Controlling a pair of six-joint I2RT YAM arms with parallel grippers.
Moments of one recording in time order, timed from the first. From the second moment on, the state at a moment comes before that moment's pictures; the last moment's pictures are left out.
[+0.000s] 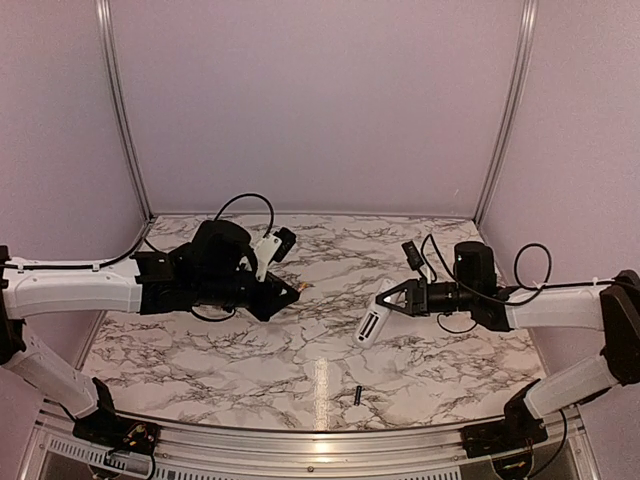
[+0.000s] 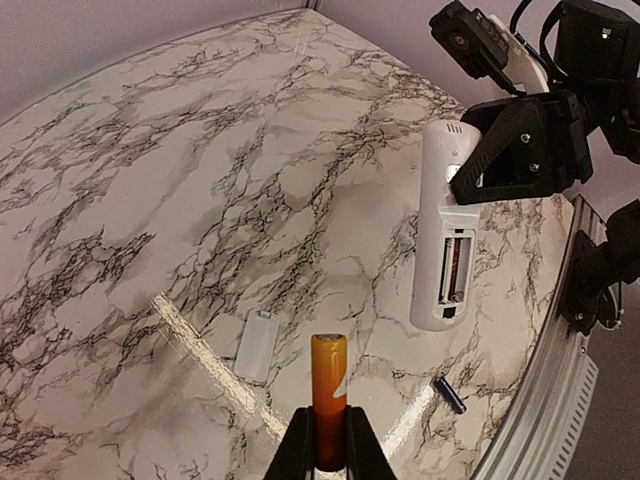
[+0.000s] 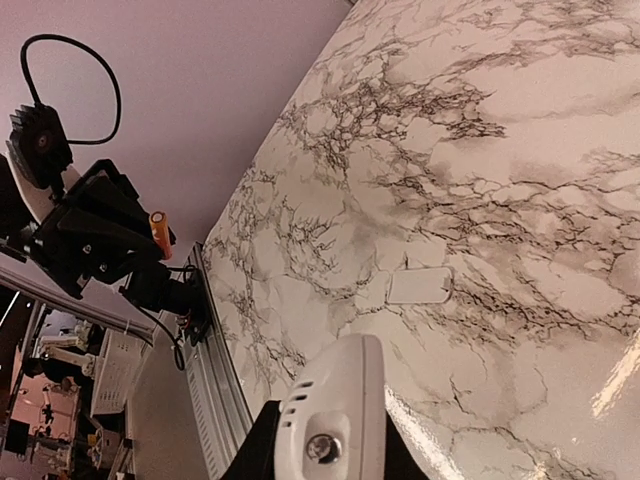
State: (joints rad) left arm -0.97 1.43 1.01 -0.15 0.05 -0.27; right arm 0.46 1.33 0.55 0.34 -0.82 0.58
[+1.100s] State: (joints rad) left arm -1.26 1.83 1.24 -0.20 -0.16 -0.61; right arm 0.59 1.41 0.49 0.50 -0.73 0.77
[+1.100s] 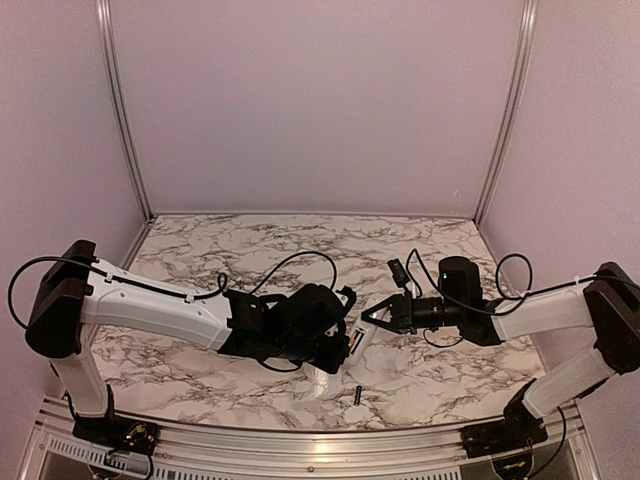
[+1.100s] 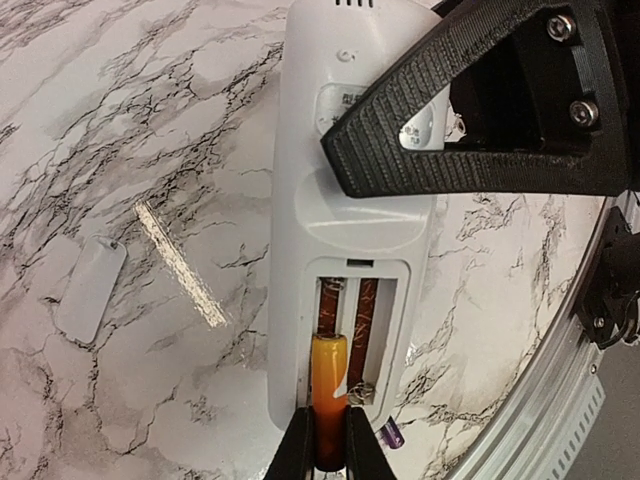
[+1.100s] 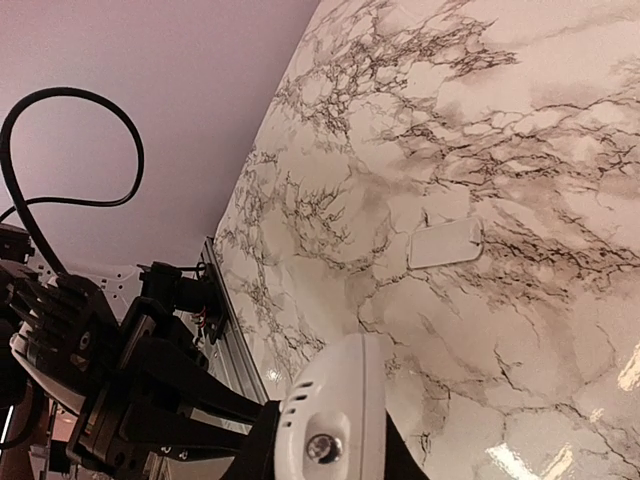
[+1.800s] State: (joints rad) left arm -1.26 1.91 1.37 -0.31 -0.21 -0.64; right arm 0.59 1.42 0.45 0.59 -0.72 0.87
